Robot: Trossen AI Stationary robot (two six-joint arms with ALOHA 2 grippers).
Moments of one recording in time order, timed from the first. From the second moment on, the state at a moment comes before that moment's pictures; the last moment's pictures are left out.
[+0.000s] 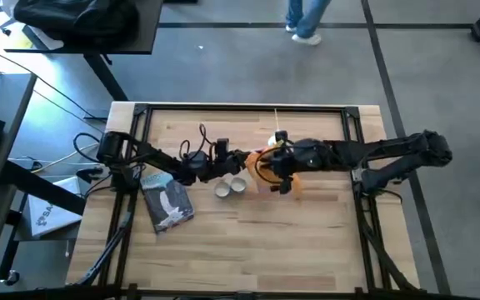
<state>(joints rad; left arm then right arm) -0.04 1.83 0.81 1.35 -0.29 -0.99 0.04 1.33 1.07 -0.20 0.16 -0.50</state>
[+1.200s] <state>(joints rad) -0.03 1.83 0.80 1.32 -0.41 -1.10 0.04 1.41 1.07 -0.15 0.26 -0.55</state>
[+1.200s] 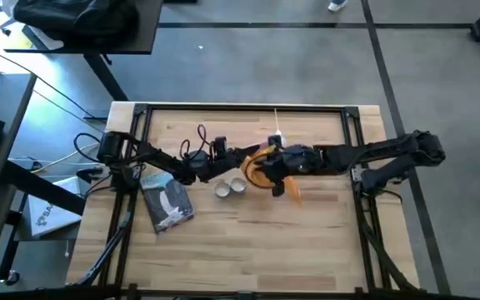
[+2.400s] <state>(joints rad) 0.02 1.82 0.81 1.42 -0.34 -1.15 0.34 1.36 1.27 -0.51 0.37 -0.39</state>
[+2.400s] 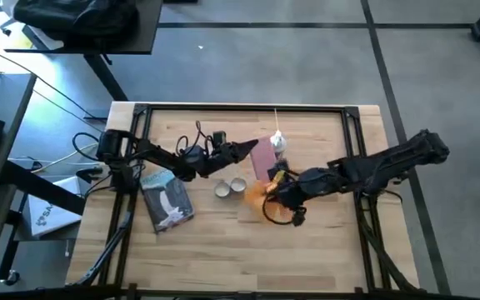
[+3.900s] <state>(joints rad) 0.11 1.77 0.82 1.57 -0.14 -1.01 0.38 1.37 1.20 -0.58 0.24 -0.28</state>
